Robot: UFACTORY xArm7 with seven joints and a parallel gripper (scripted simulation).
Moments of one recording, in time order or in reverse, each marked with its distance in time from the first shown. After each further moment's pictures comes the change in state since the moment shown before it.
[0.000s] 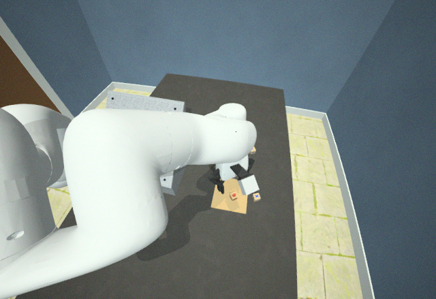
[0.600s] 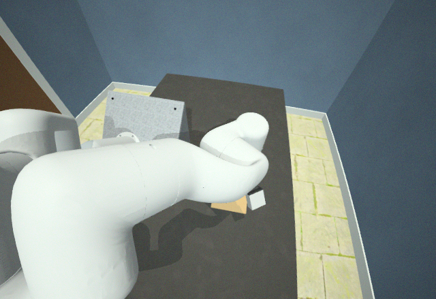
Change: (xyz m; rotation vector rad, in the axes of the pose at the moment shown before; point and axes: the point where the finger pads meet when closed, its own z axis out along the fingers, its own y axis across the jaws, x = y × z) arm 0.013 -0.011 -0.016 0.053 -0.304 0.070
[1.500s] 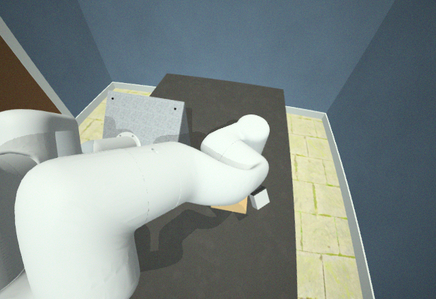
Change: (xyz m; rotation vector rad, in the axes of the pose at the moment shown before) arm 0.000 0.000 0.004 0.001 -0.016 -0.126
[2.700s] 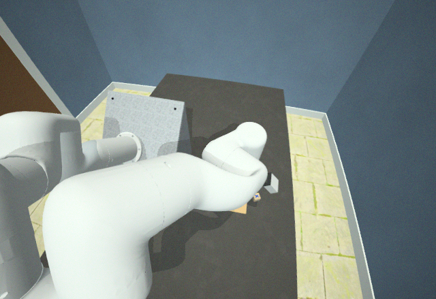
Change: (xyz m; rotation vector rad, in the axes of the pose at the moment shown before) arm 0.001 0.000 0.024 -0.004 0.005 -0.758
